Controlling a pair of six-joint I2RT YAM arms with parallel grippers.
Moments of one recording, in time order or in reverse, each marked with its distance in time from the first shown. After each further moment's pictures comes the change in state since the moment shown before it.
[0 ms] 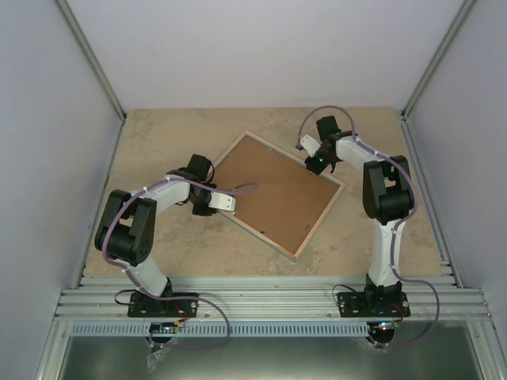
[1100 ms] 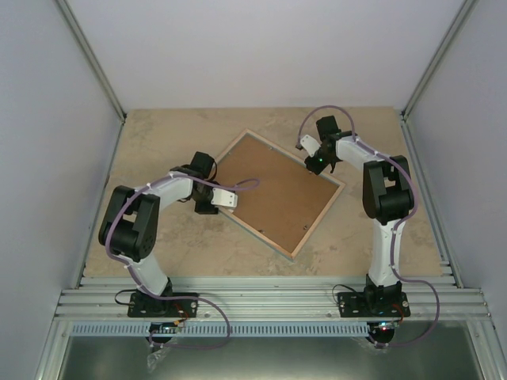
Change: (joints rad) left arm -0.011 0.032 0.039 -0.021 -0.022 -0.044; right arm 0.001 0.001 0.000 0.004 -0.001 0.006
